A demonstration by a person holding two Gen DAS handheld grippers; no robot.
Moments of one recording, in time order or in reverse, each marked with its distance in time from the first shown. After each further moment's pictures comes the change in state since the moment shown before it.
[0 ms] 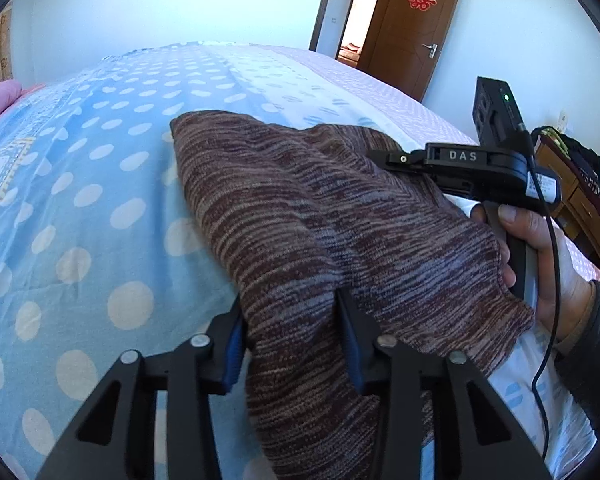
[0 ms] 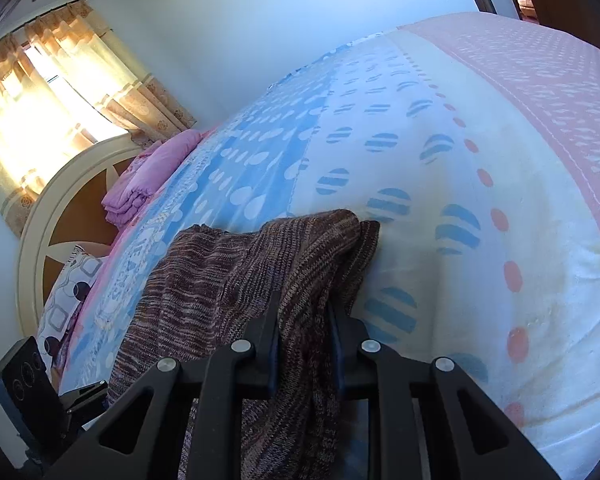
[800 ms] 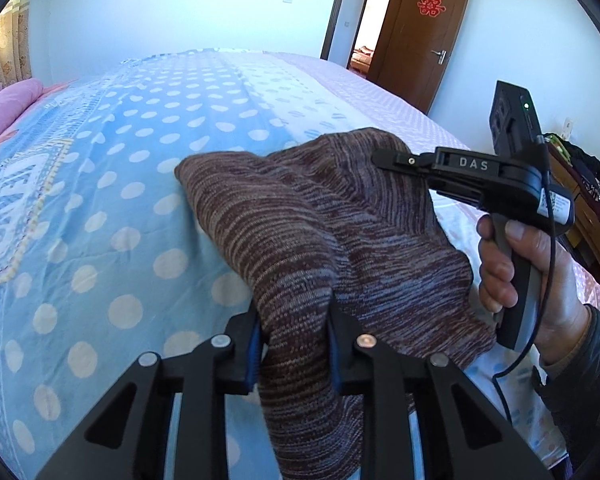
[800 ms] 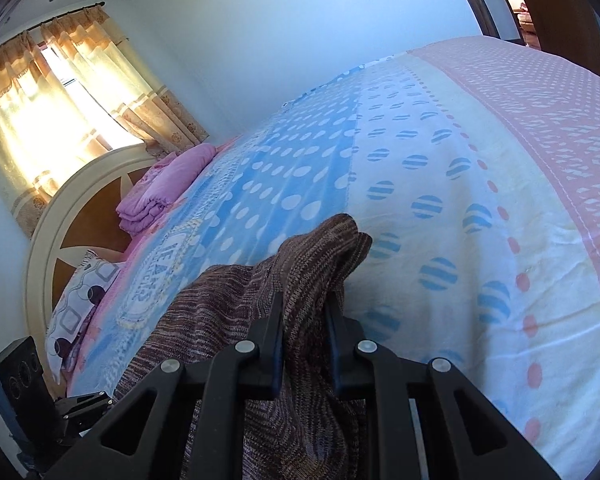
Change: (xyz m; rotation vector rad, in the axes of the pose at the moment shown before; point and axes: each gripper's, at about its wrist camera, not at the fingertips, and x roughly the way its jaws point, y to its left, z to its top) left arm -0.066 -0.016 -0.013 -0.022 -0.011 0.050; right arm -0.056 0.062 -0.025 -0.014 -0.072 0.027
